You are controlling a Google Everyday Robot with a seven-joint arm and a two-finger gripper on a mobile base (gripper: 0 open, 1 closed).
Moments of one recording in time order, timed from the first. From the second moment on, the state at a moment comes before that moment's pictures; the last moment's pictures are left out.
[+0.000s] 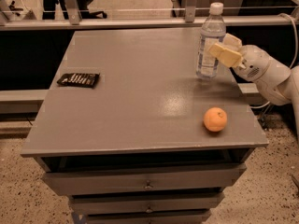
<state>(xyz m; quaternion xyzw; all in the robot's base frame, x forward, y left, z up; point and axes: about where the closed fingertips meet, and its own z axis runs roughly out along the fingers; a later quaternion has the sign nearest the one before) 0.634 -0.200 0.960 -0.31 0.44 0.49 0.69</state>
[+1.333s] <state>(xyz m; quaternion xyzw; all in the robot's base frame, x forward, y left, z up) 0.605 -0.196 0.933 -0.35 0.40 0.54 0.65</state>
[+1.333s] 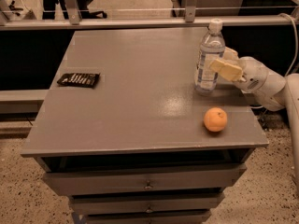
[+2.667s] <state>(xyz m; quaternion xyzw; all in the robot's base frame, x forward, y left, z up) 0.594 -0.222 0.943 -0.39 0.43 0.51 0.63</state>
